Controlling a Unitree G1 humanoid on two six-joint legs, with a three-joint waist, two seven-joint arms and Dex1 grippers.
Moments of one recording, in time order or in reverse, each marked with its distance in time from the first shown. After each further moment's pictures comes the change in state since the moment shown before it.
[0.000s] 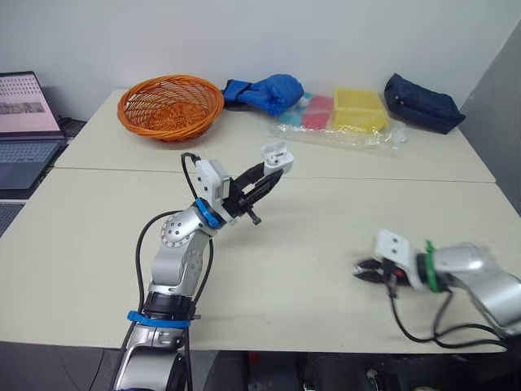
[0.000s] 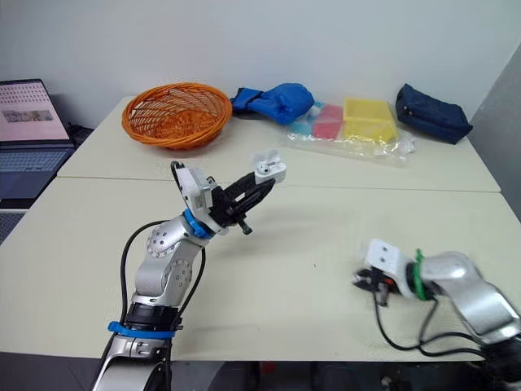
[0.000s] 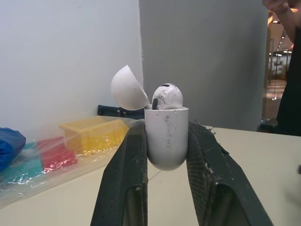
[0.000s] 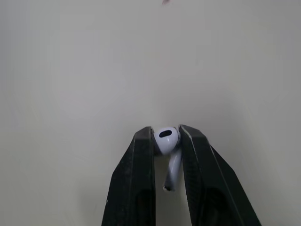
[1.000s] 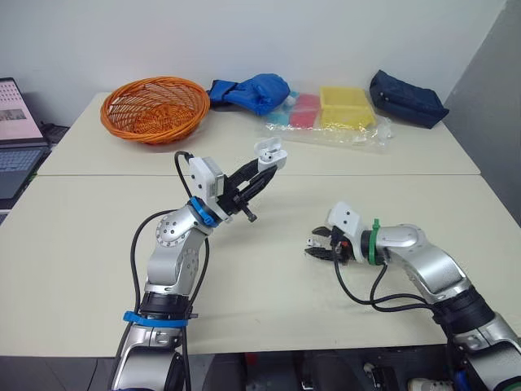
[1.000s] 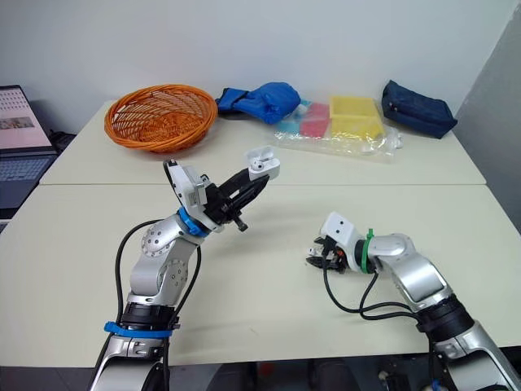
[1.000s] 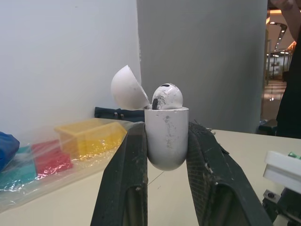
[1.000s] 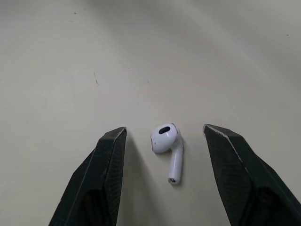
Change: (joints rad) left arm -0.016 0.016 0.027 -0.004 -0.005 0.016 0.019; right arm -0.395 0.502 0.235 0.253 -0.036 0.053 -0.273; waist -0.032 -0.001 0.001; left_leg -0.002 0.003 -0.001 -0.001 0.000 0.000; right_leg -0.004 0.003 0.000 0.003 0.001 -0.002
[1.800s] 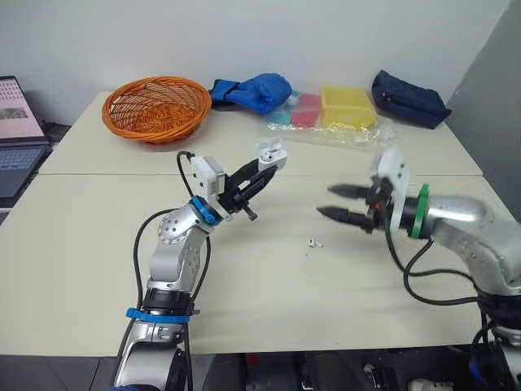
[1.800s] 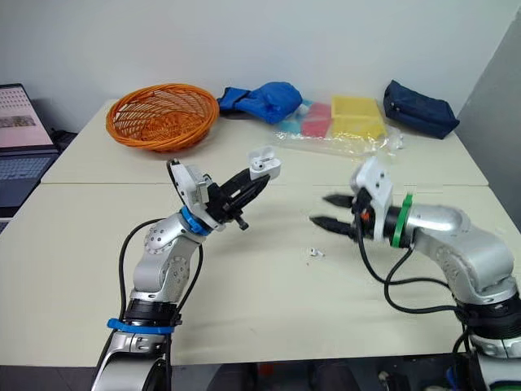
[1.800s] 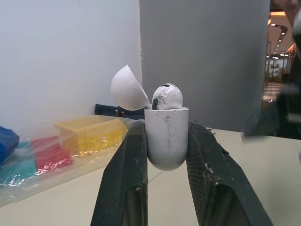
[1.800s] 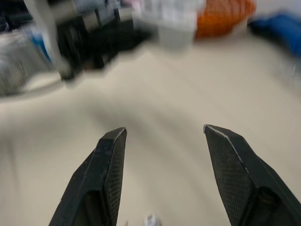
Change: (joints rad) left arm -0.022 -0.012 0.012 0.048 -0.001 -0.006 -0.022; right arm 0.012 -0.145 -0.253 -0.289 0.396 0.234 -0.073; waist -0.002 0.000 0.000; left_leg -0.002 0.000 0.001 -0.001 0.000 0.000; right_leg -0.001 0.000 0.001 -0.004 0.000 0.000
